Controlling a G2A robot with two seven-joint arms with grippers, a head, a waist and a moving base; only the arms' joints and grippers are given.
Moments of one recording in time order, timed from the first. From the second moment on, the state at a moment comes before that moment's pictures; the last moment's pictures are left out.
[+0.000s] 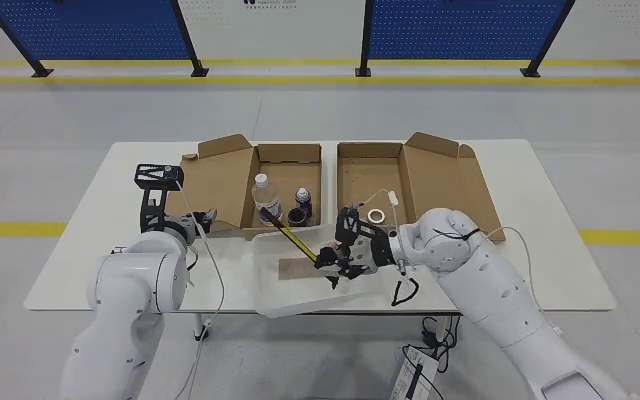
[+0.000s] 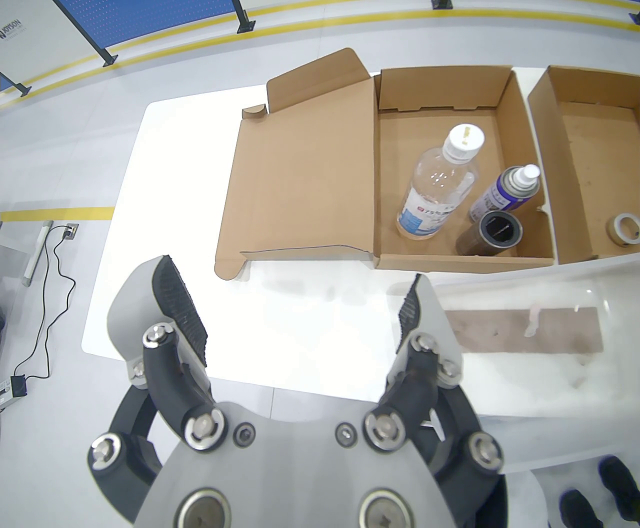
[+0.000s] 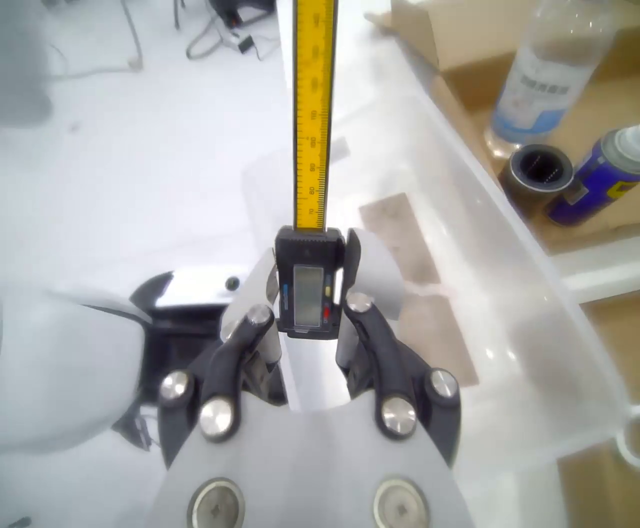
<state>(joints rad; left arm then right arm) 1.36 -1.13 -1.47 -2.18 1.46 0.29 -1.29 -0.91 -1.17 0.91 -1.40 -0.34 -0.87 0.95</state>
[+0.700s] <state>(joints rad) 1.36 -1.13 -1.47 -2.18 1.46 0.29 -1.29 -0.93 -1.14 0.86 -1.37 0.13 -1.01 0.81</state>
